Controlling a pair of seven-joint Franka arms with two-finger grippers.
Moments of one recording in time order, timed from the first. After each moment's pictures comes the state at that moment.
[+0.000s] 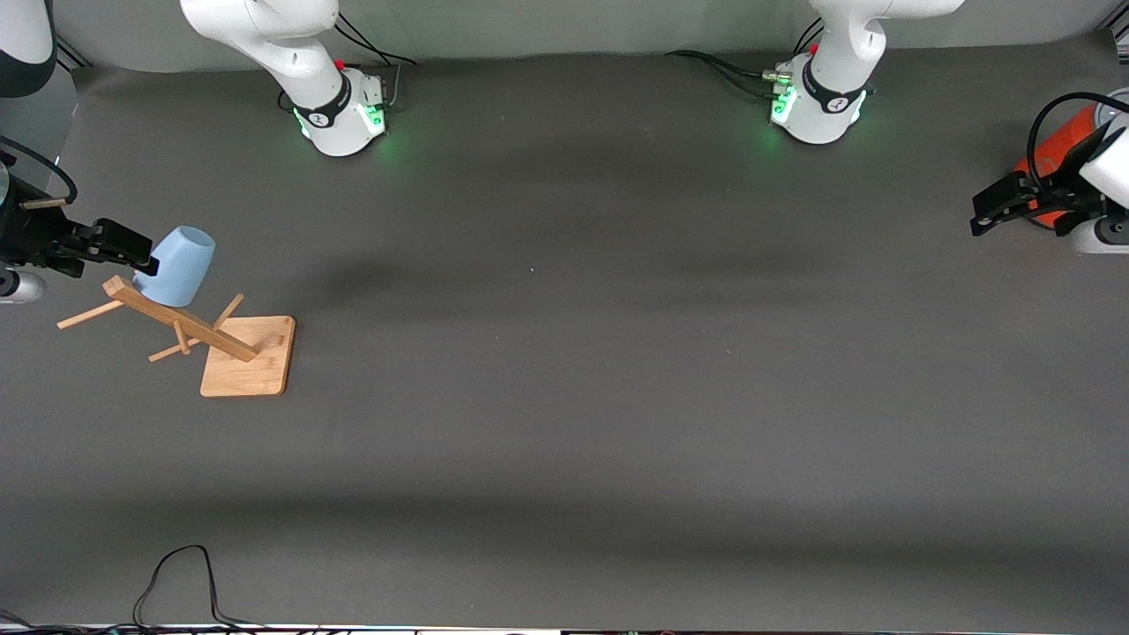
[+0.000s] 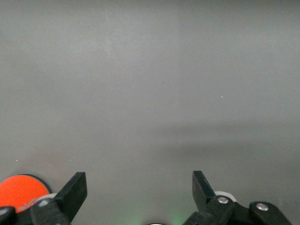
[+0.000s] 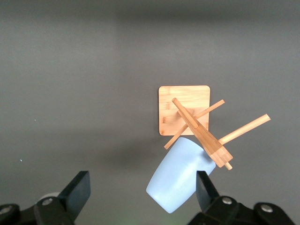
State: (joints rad) left arm -0.10 -0.08 0.09 -1.69 0.01 1.56 0.02; right arm 0.03 0.03 -0.05 -1.57 -0.03 1.55 0.00
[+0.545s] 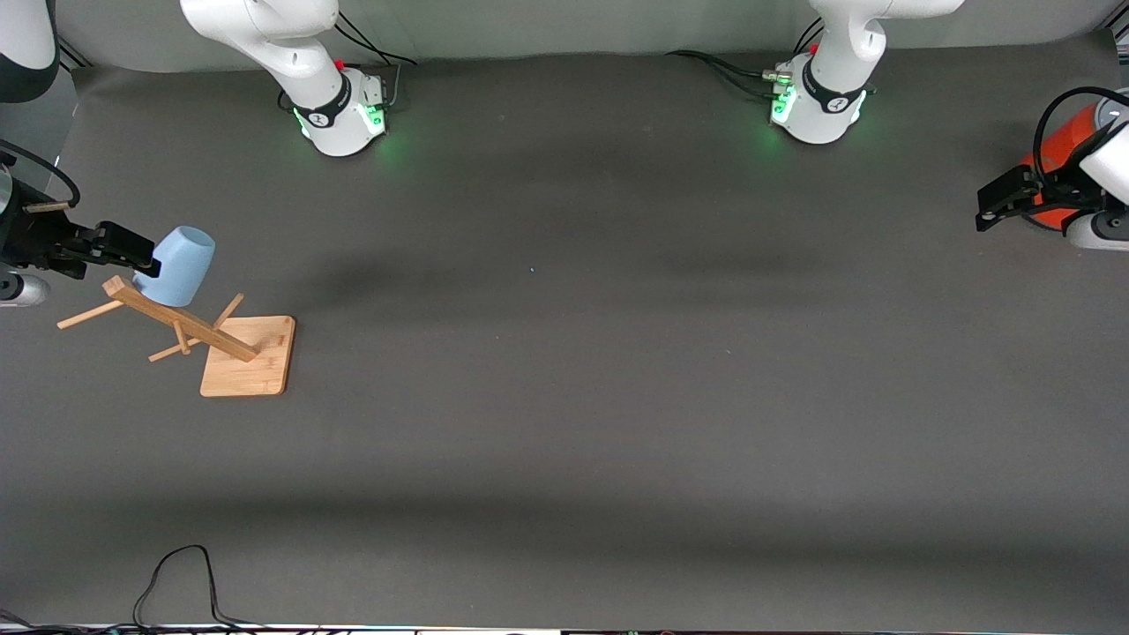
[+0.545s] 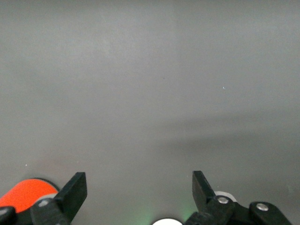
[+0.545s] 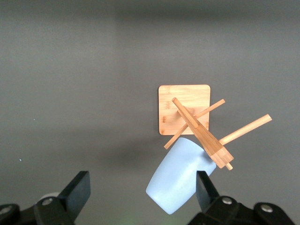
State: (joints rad) left arm -0.10 -0.07 0.09 -1.66 0.02 1.52 0.09; right arm 0.03 0.03 -0.05 -1.57 -0.03 1.55 0.00
